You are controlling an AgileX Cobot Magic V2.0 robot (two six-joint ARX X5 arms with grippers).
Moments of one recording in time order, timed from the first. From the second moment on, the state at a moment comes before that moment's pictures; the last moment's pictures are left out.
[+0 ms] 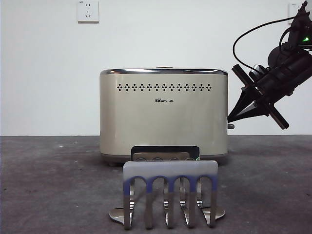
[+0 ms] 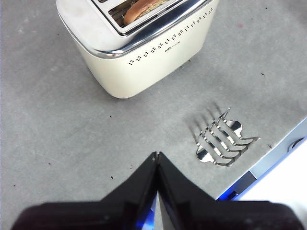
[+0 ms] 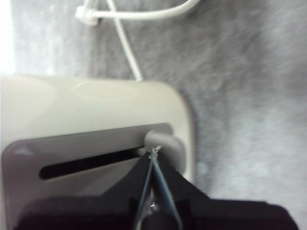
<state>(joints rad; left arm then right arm) -0.74 1.14 1.60 -1.32 -0.10 -0.12 0.02 2.06 1.55 -0.64 -0.81 0.25</state>
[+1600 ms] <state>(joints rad) -0.74 1.14 1.60 -1.32 -0.10 -0.12 0.03 1.82 1.84 -1.01 -0.63 0.11</state>
